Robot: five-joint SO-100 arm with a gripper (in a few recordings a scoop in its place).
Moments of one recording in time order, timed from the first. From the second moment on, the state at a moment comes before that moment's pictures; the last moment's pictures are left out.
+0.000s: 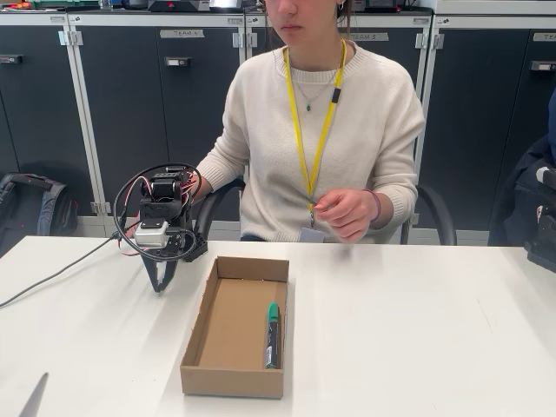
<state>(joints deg) -3.3 190.4 180.4 69.6 -93.1</state>
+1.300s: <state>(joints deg) 1.8 190.4 180.4 71.4 -96.0</state>
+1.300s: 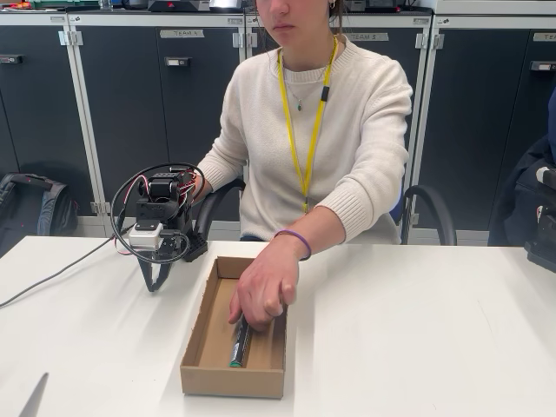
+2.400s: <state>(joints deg) -13.0 100.5 102.0 69.6 -58.3</state>
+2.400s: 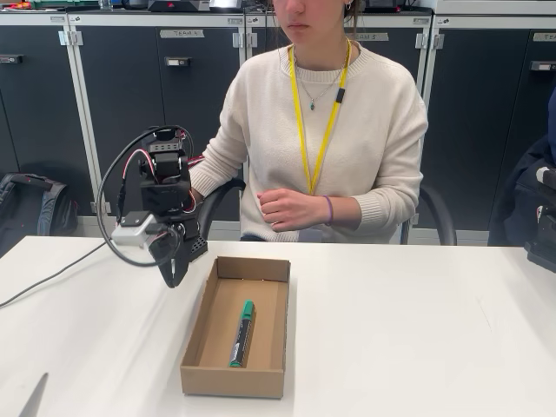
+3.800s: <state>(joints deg) -34.8 88.9 100.2 63.2 -45.4</state>
